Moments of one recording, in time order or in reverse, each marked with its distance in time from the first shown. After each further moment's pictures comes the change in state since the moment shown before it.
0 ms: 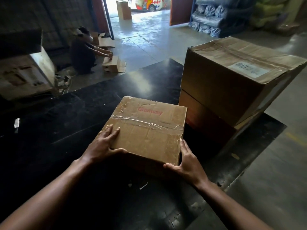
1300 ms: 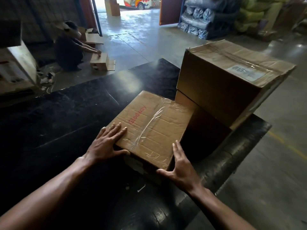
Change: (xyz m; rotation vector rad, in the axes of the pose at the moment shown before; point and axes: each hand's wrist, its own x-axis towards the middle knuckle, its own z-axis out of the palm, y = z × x) left_hand 0.028 -0.003 0.009 0.151 0.078 0.277; right_hand -0.009 -0.028 0.020 -0.076 0.027 -0.045
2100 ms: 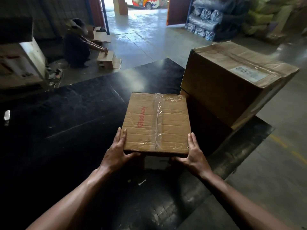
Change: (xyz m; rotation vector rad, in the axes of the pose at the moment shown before) left_hand -0.041 0.062 0.025 -0.462 0.097 -0.306; right_hand 0.018 0.045 -0.023 -0.021 0.020 0.108
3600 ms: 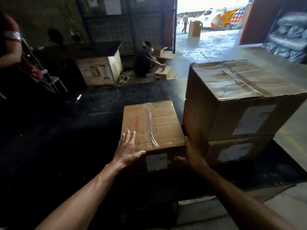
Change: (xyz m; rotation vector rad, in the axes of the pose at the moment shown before) left_hand -0.062 0.228 0.116 0.253 0.167 -0.478; right_hand 0.040 0.132 -0.138 0.086 -0.361 -0.483
